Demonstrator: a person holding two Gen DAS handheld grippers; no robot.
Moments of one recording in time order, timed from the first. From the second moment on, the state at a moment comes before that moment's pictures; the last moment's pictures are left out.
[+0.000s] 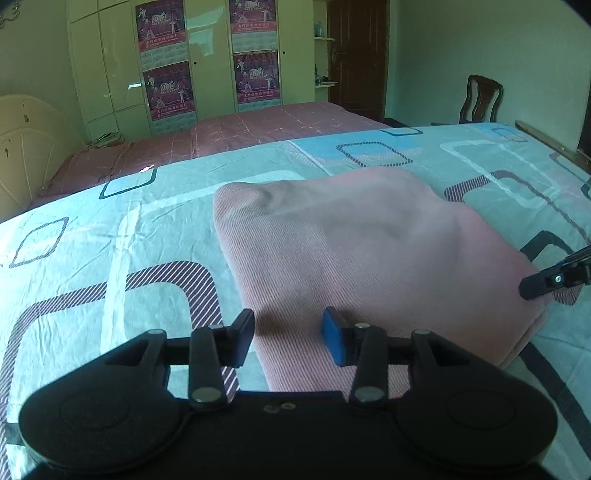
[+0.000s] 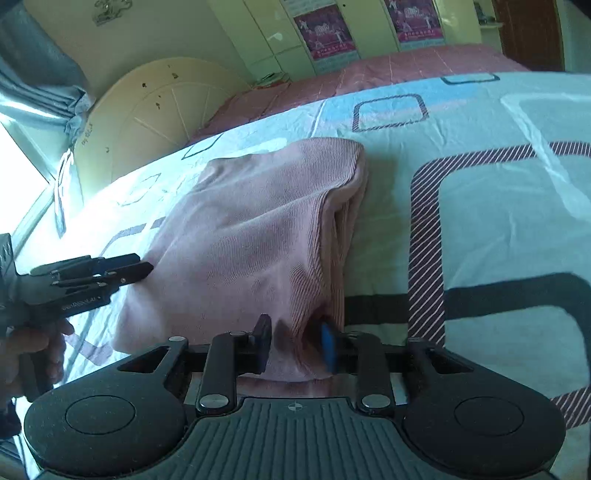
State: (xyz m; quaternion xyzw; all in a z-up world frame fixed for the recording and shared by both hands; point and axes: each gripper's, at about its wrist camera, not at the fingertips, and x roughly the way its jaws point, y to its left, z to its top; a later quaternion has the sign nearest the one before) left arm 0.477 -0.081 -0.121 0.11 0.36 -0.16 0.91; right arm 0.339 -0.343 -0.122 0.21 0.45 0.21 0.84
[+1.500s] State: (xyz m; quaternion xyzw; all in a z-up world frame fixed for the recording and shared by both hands) left arm 0.502 -0.062 -0.132 0.00 0.42 -0.12 0.90; right arm 0.380 -0.292 -0.121 0.05 0.42 0.12 0.90
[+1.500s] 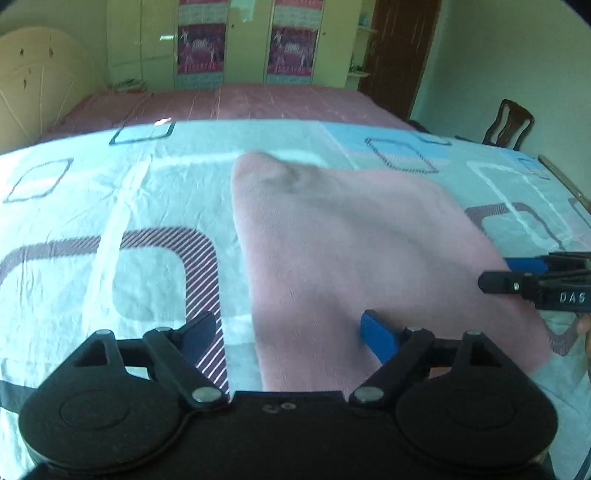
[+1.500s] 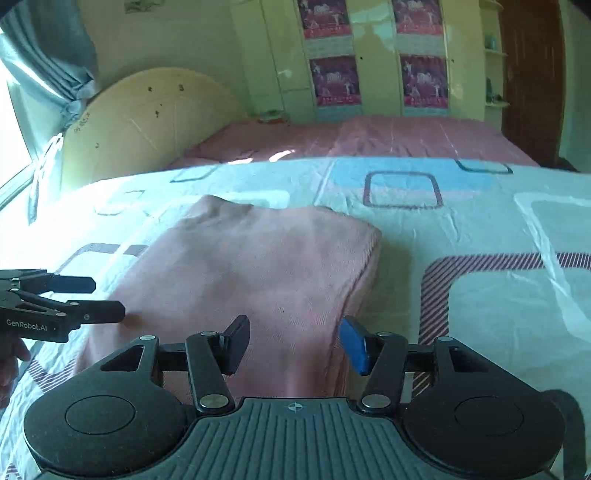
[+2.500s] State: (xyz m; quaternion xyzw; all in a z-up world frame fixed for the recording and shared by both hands) left arm 0.545 -0.058 -0.147 -0.14 0.48 -0.16 0.85; right arm 0.398 -0.342 -0.150 0.27 0.48 0.25 0.80
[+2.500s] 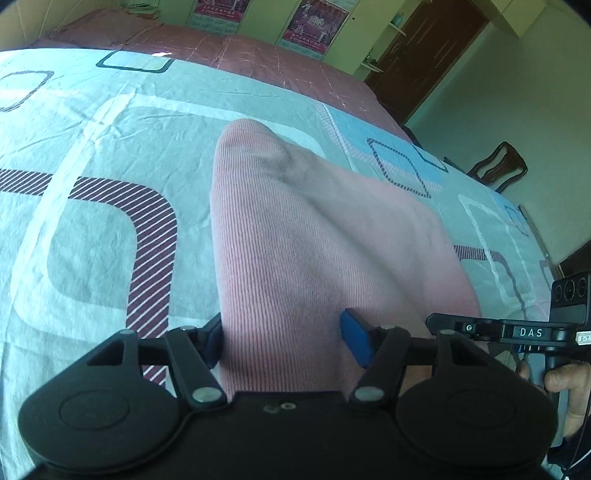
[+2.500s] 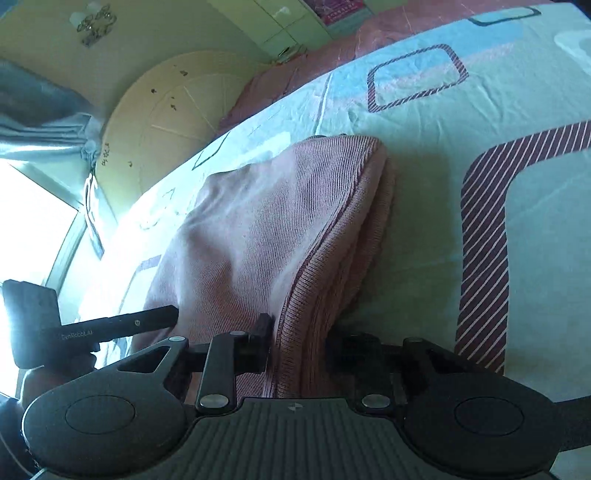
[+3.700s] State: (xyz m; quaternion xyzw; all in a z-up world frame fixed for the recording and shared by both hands) left arm 0.489 0.212 -0.131 -0.17 0.42 -0.12 0.89; right arm 0.409 -0.087 -0.138 0.27 0.48 0.24 0.80
